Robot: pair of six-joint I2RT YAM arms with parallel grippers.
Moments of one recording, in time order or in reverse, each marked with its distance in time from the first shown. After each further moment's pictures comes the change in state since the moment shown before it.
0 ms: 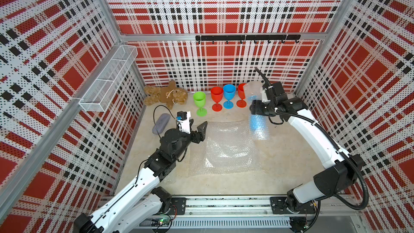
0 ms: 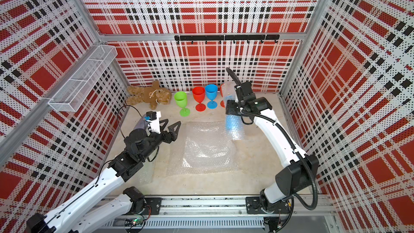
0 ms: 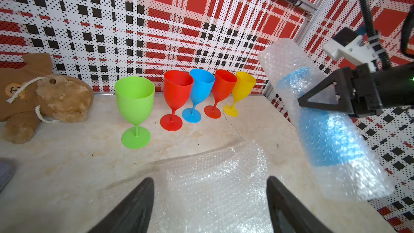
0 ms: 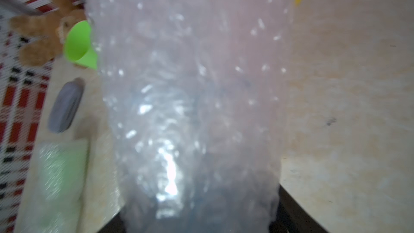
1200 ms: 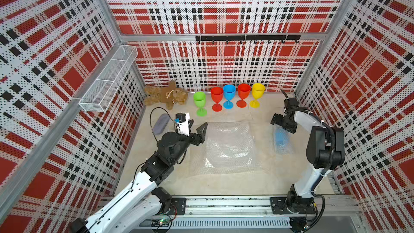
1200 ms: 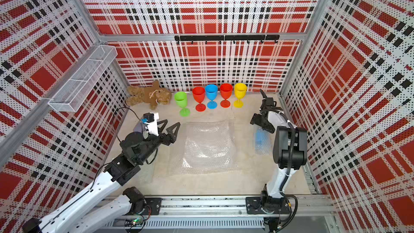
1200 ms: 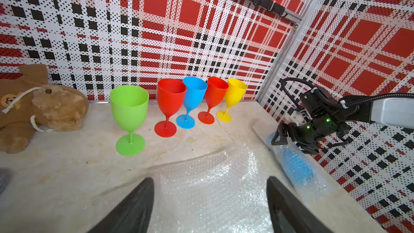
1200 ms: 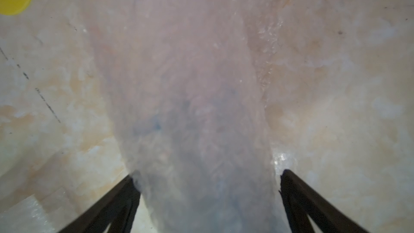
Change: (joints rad) left arm -0.045 -0.066 0.001 -0.014 -0.022 0.006; right arm -0.523 0.290 -0.299 0.214 0.030 -0.050
